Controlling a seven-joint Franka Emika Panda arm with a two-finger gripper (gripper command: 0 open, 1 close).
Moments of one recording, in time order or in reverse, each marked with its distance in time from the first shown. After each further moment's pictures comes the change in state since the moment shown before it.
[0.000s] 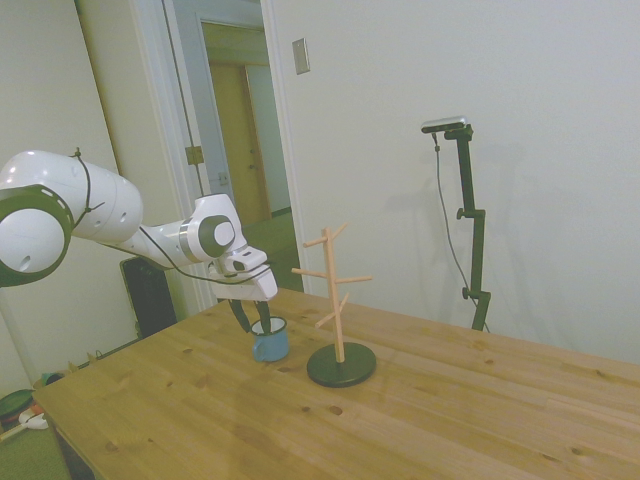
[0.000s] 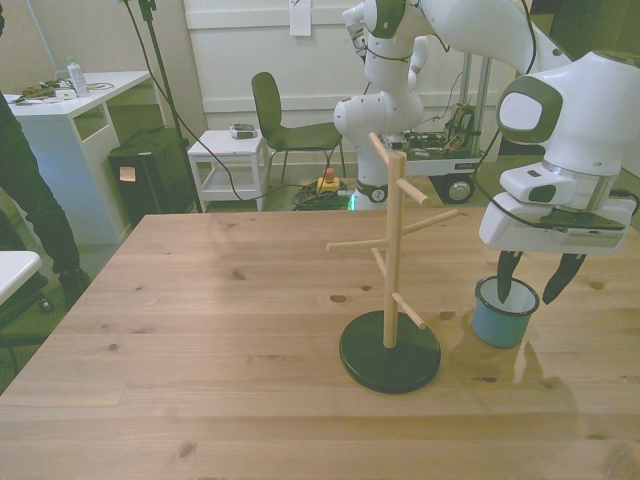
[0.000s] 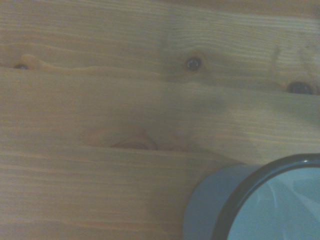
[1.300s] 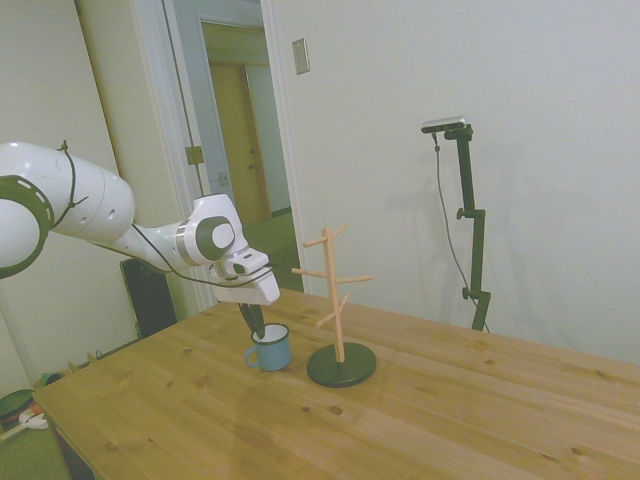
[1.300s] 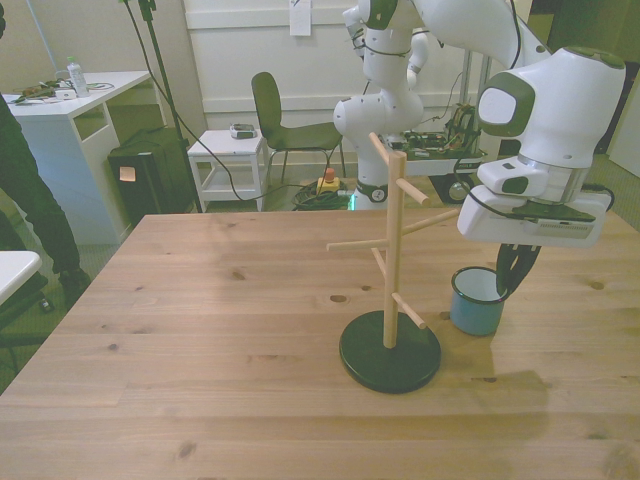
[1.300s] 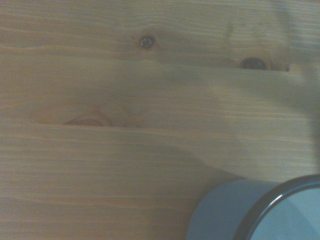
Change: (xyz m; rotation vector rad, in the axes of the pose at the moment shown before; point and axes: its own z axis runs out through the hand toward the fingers) arm 0.005 0.033 -0.003 0.000 0.011 0.027
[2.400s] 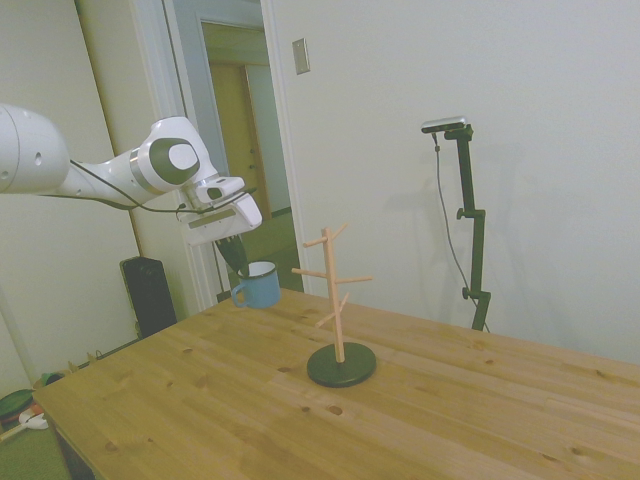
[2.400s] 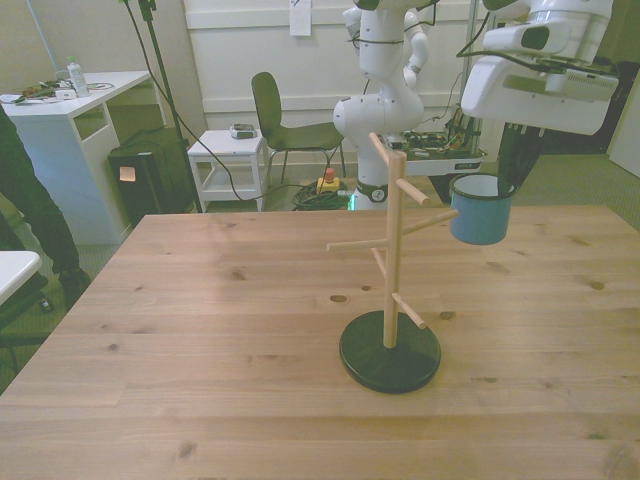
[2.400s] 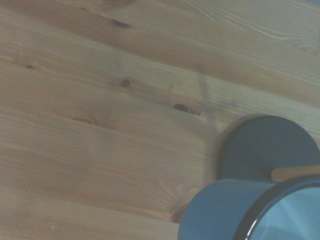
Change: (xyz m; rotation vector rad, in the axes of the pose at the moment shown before) arm 0.004 0.033 -0.170 0.009 0.113 -0.197
